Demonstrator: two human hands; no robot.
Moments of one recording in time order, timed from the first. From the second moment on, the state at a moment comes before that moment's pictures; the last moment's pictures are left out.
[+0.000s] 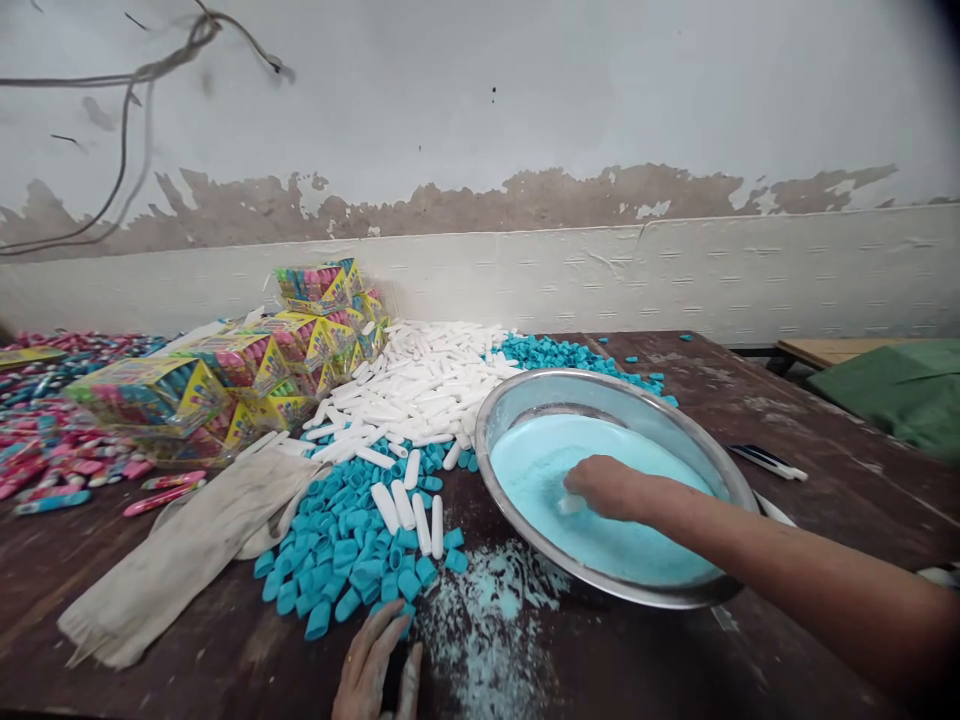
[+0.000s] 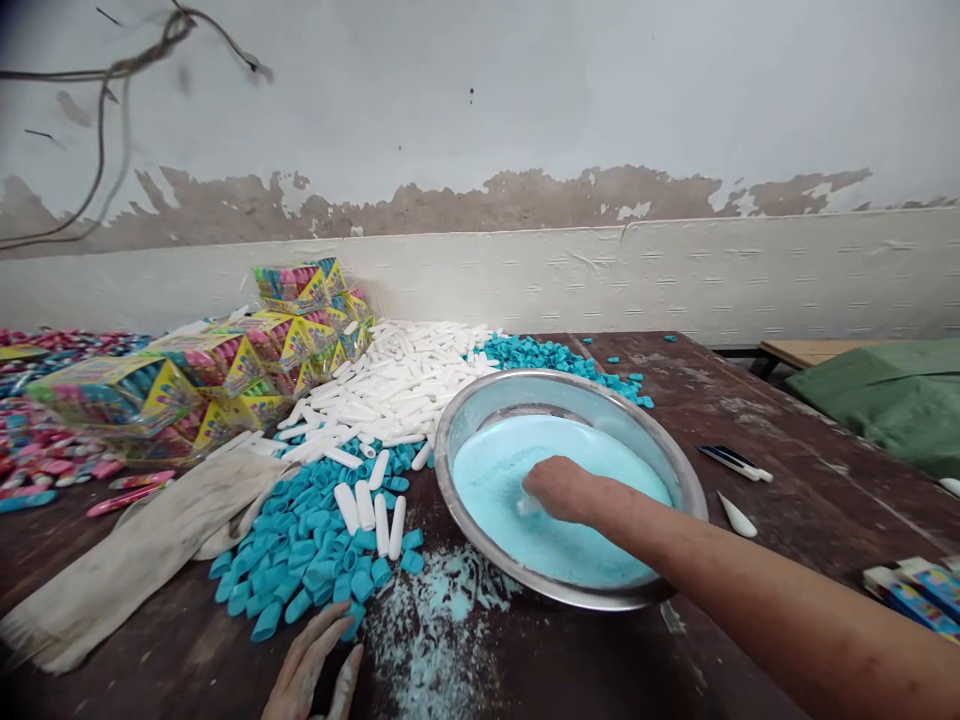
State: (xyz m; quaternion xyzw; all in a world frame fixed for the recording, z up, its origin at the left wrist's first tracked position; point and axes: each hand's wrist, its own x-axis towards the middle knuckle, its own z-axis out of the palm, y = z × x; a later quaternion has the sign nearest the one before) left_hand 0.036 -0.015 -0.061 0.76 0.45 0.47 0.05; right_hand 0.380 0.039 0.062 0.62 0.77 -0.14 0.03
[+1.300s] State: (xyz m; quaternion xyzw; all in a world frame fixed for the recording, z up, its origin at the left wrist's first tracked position) left_hand 0.125 0.008 0.071 0.87 0.32 0.37 0.07; right_hand 0.388 0.010 0.077 0.58 0.71 -0.32 -0.24
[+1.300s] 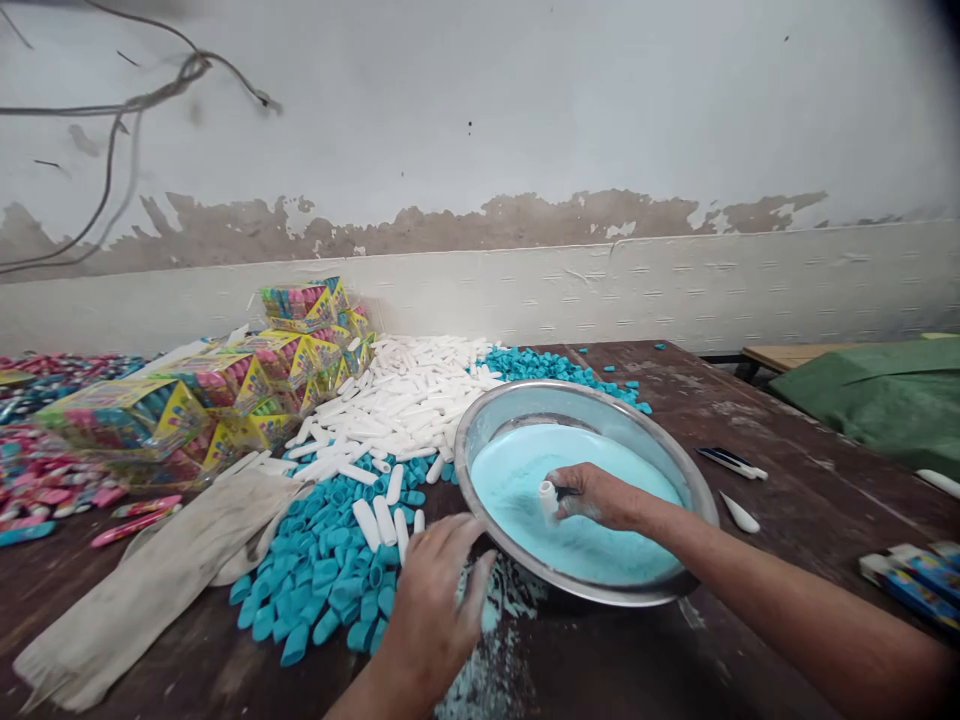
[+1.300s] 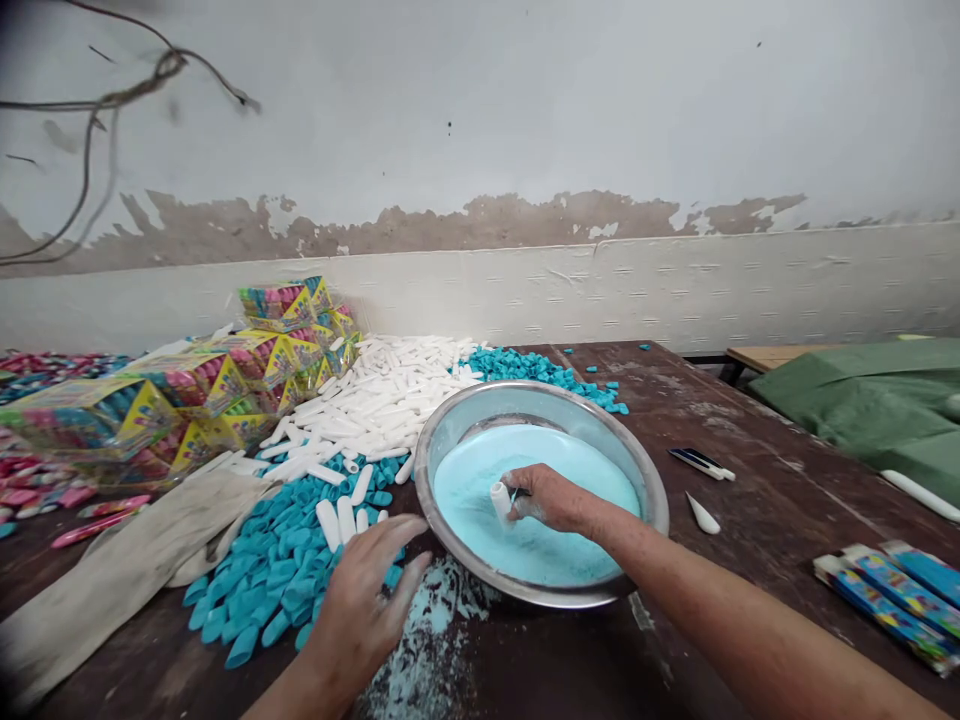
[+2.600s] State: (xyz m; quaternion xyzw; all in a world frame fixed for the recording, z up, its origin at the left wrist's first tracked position) left_hand 0.176 0.021 0.087 0.92 0.19 0.33 0.10; right_hand 0.383 -0.068 0.047 0.66 0.68 -0.04 -0.32
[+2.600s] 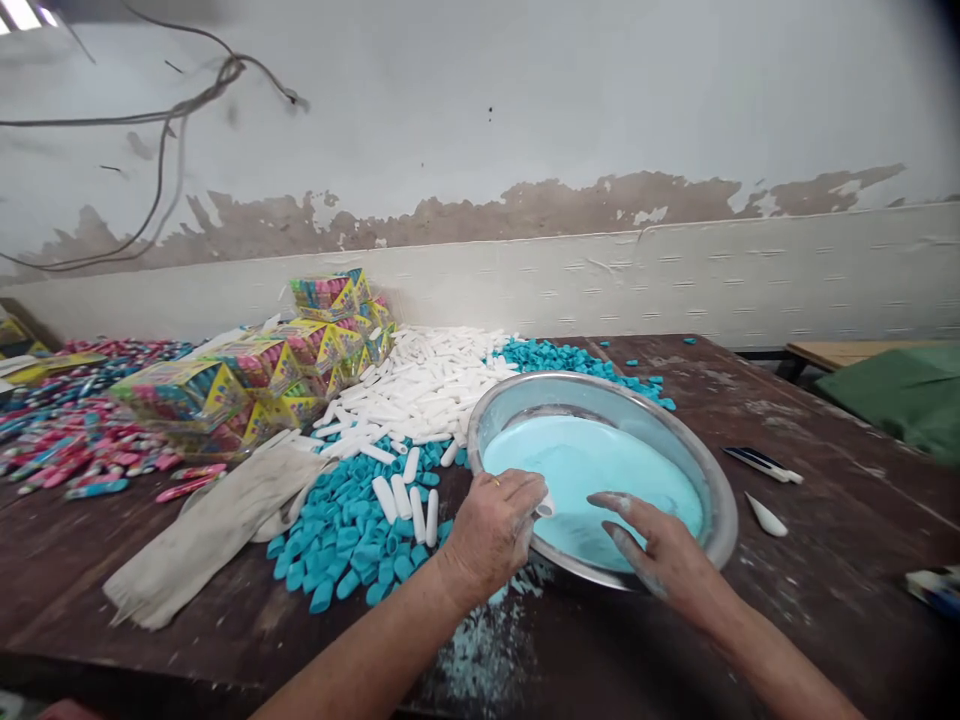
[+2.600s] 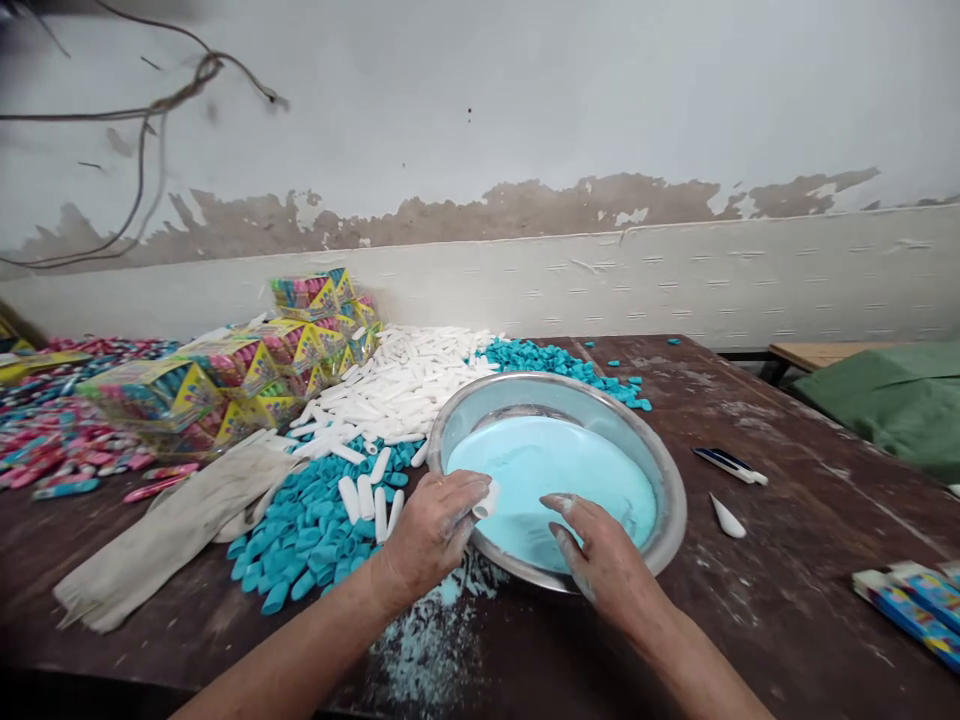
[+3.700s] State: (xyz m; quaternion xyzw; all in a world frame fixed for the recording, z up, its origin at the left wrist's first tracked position) left_hand 0.075 -0.029 0.038 0.76 0.30 0.40 0.41; right_hand 0.239 -0.070 0.039 0.44 0.79 -0.08 -0.43
